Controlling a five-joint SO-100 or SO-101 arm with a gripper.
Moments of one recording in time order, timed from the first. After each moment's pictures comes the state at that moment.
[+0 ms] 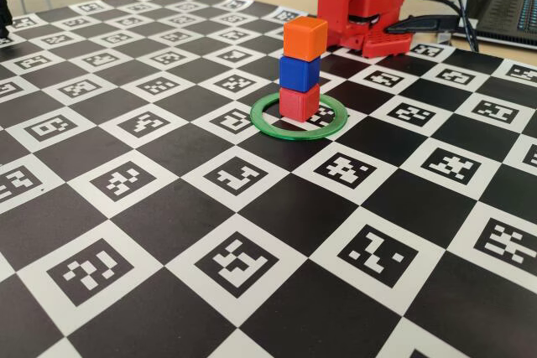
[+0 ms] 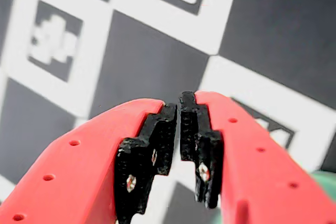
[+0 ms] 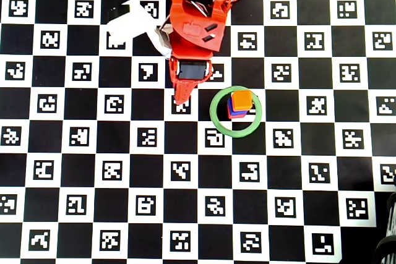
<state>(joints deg) 14.4 145.9 134.6 57.0 -28.7</state>
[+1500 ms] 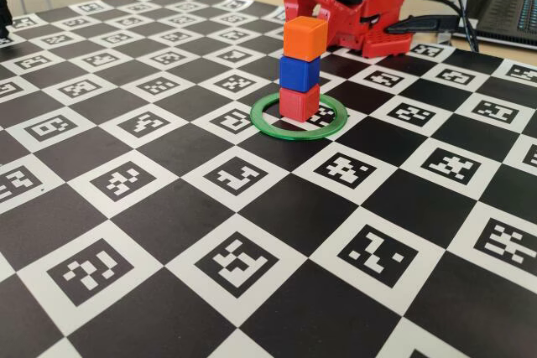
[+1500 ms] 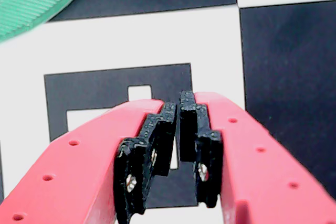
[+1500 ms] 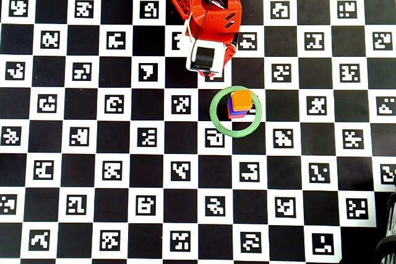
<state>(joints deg) -2.2 189.6 178.9 71.7 -84.7</state>
